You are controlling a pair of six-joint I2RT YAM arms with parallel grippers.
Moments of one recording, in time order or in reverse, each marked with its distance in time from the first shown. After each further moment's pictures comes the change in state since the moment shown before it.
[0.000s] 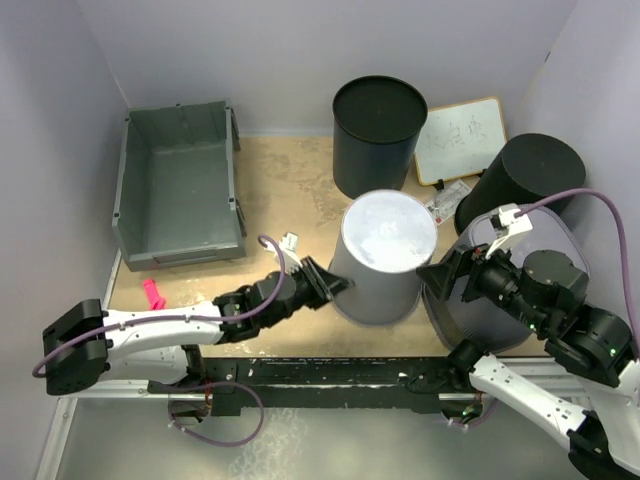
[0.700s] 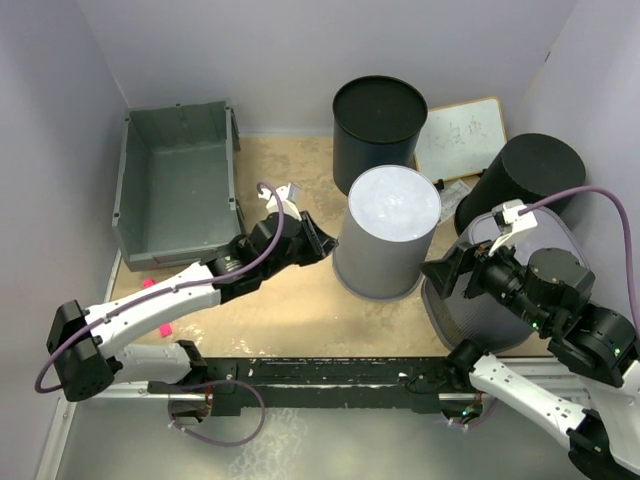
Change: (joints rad) left arm 0.282 0.085 0.435 -0.530 0.084 0.313; right arm 0.000 0.015 0.050 -0.003 0.033 -0.045
